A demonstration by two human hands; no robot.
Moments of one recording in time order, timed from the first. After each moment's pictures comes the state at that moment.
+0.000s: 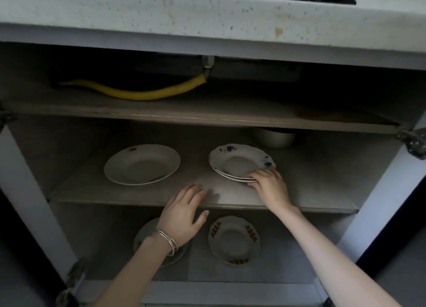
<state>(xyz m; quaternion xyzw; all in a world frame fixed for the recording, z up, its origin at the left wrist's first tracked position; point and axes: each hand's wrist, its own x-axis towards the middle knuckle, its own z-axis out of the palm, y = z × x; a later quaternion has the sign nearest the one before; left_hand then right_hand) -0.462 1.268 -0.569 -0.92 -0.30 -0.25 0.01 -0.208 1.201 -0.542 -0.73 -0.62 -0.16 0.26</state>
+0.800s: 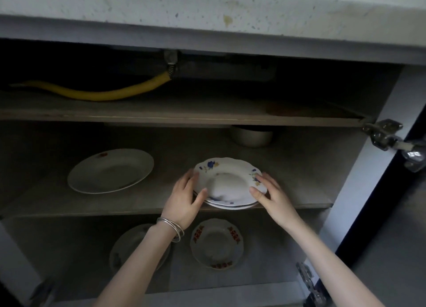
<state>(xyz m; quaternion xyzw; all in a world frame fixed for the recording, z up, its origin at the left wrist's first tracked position) -0.392 1.259 -0.543 -0.86 -0.34 -0.28 -0.24 -0.192 1.127 -0.537 -0.75 -0.49 0.11 0.43</state>
